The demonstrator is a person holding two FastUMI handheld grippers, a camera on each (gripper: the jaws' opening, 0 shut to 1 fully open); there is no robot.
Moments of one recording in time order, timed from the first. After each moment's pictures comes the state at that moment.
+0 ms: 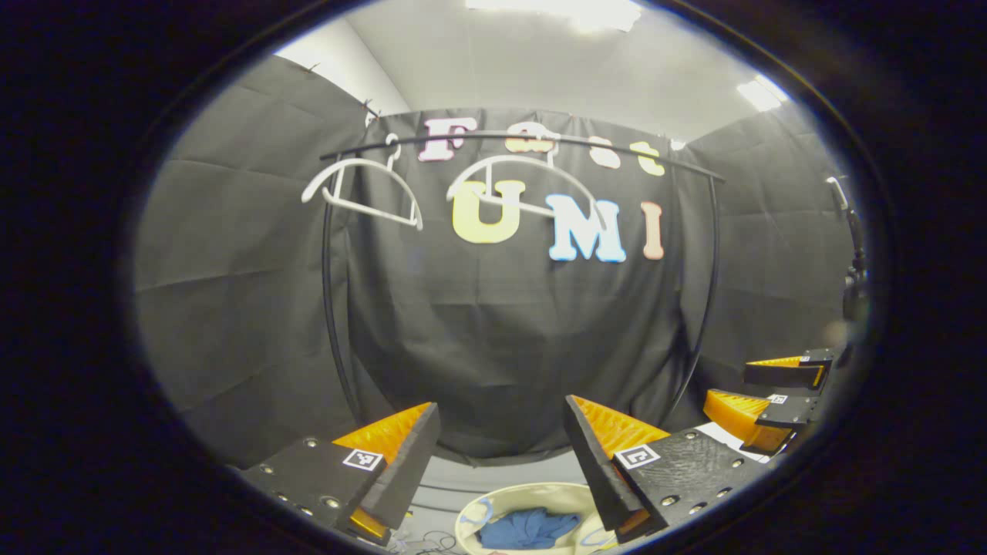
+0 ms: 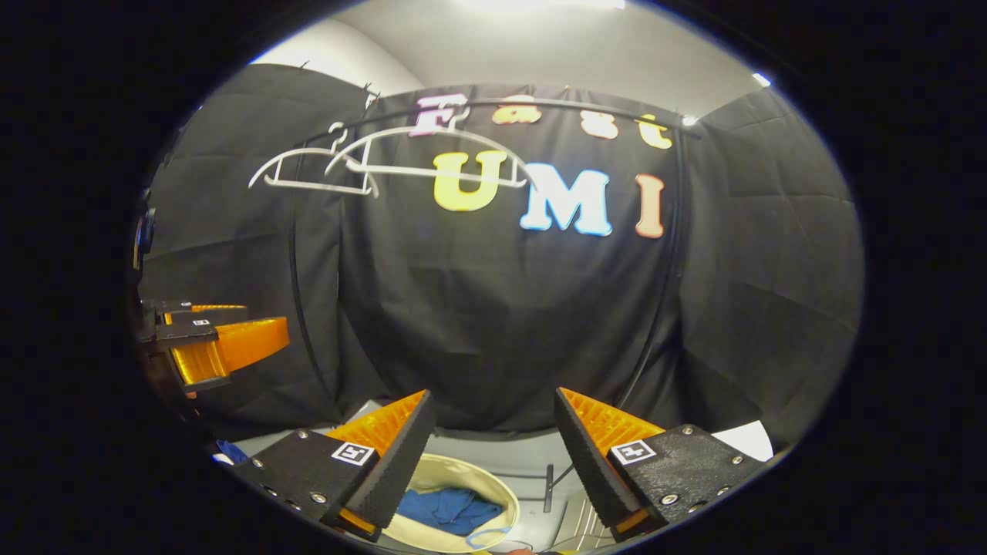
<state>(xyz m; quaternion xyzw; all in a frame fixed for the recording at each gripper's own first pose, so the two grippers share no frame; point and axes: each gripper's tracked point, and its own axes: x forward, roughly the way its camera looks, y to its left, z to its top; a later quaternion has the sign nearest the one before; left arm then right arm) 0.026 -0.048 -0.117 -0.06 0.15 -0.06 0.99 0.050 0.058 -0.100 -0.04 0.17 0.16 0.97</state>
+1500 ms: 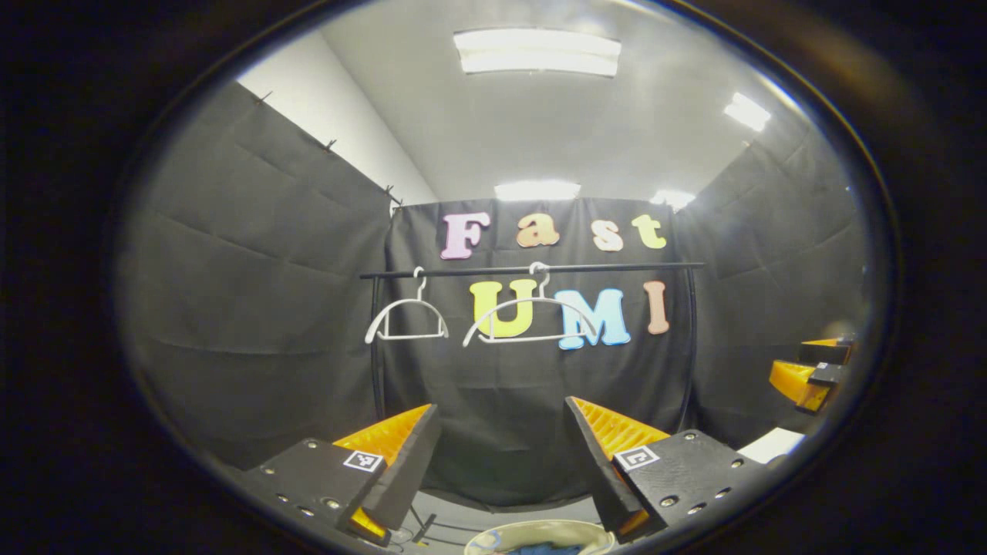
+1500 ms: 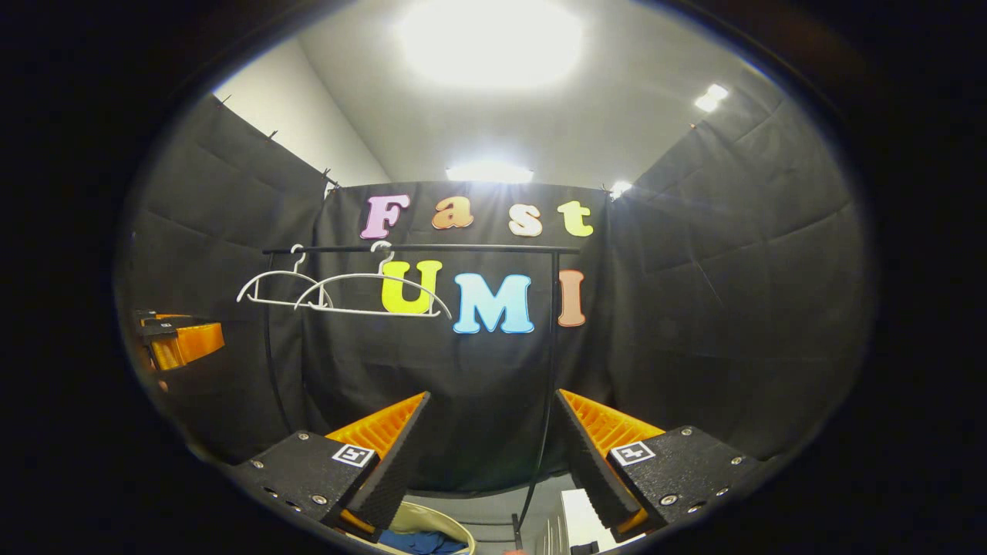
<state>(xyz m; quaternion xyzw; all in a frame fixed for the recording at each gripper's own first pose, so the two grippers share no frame) -0.078 -0.060 0.029 -0.03 0.01 0.01 1.00 -0.016 -0.071 0.020 0.00 0.02 0.09 1.00</state>
